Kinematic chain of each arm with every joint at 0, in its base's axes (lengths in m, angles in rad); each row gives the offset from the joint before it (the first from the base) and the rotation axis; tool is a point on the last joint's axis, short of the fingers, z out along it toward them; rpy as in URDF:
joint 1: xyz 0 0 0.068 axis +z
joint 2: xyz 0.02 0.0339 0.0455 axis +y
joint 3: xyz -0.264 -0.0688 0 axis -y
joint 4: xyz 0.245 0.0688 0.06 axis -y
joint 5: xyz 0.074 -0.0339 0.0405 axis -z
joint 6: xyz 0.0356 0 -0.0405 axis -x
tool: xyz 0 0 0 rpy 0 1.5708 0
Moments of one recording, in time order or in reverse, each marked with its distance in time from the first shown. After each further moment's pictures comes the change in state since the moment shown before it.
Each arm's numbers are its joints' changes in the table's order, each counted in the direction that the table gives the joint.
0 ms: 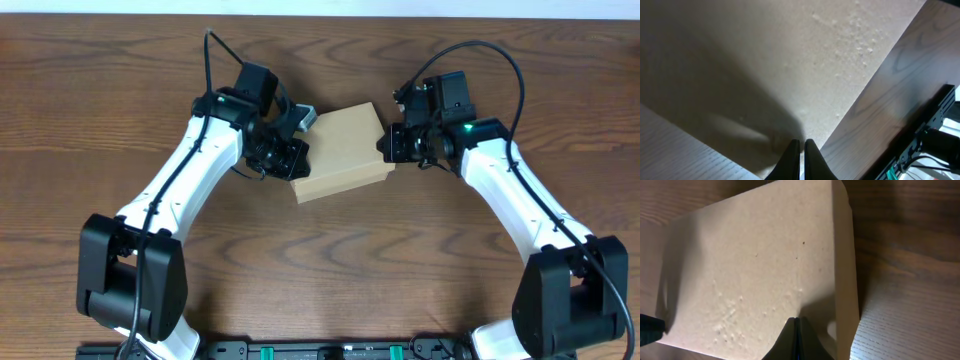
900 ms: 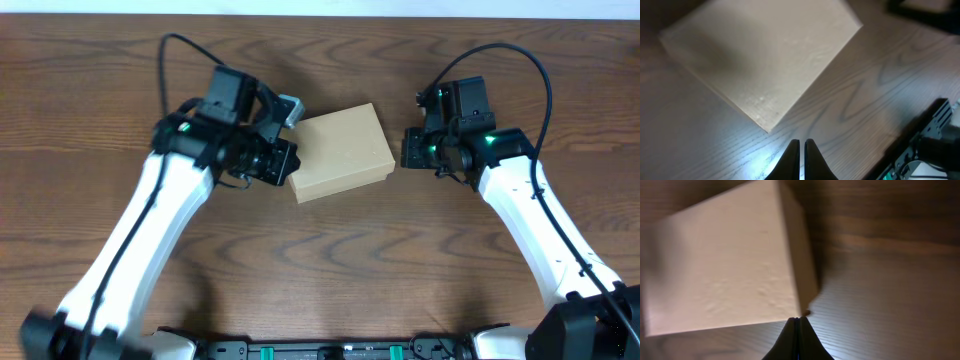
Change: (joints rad) left arm 0.001 -0.306 -0.048 0.002 -0.070 0.048; right arm -0.008 -0.154 -0.013 -0.136 0.220 -0.052
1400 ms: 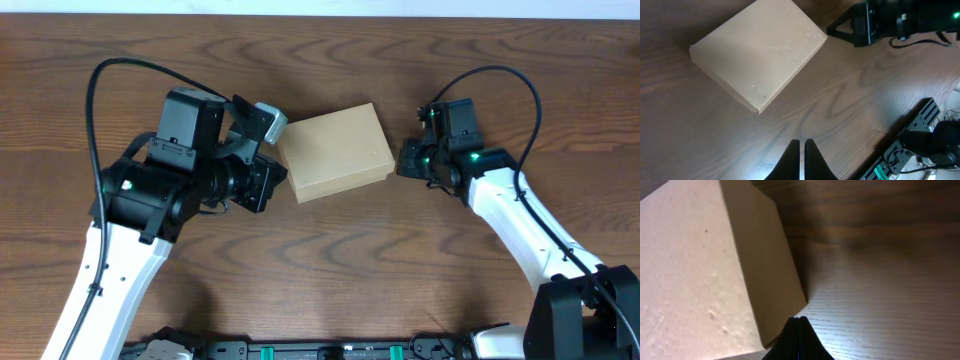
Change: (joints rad) left arm 0.000 -0.244 0.000 -0.089 -0.019 -0.009; right arm 0.003 0.023 -0.191 0.253 0.011 -0.112
